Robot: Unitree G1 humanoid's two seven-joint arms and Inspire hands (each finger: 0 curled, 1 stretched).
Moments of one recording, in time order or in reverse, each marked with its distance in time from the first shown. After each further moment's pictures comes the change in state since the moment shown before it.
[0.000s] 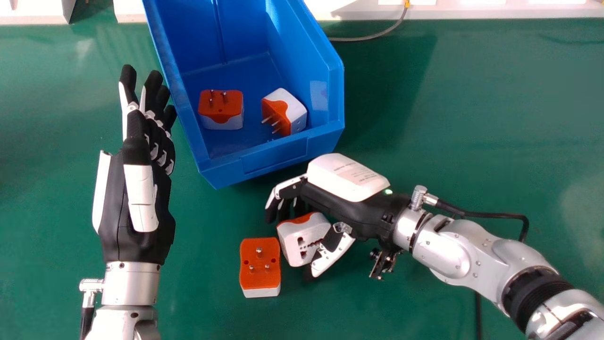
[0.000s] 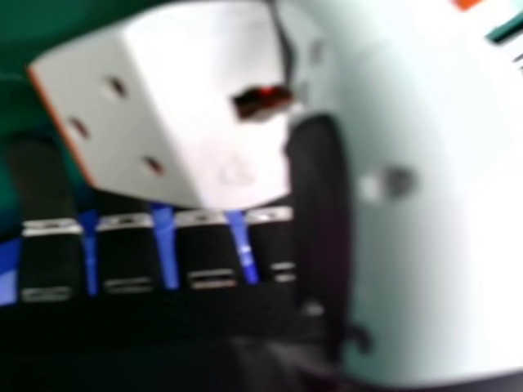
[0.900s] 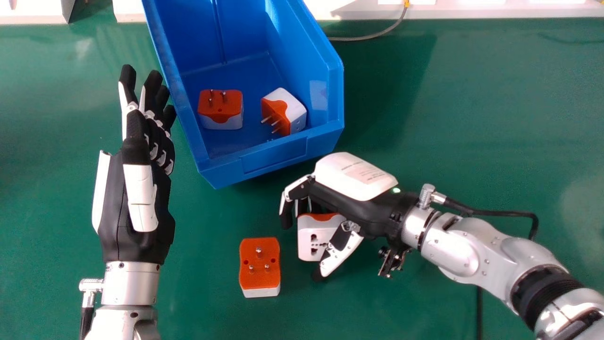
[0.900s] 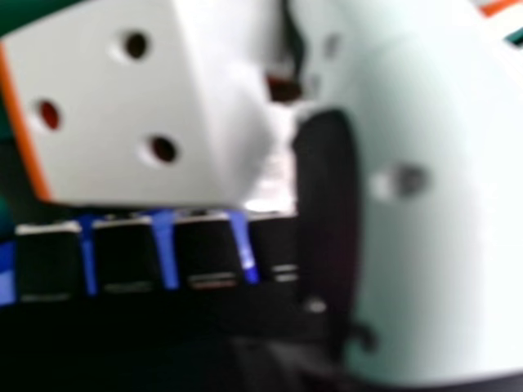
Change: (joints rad) left arm -0.001 0.000 -0.002 0.001 0.000 0.000 0.000; right arm 0.001 -0.043 -0.021 -0.031 0.011 -0.004 0.036
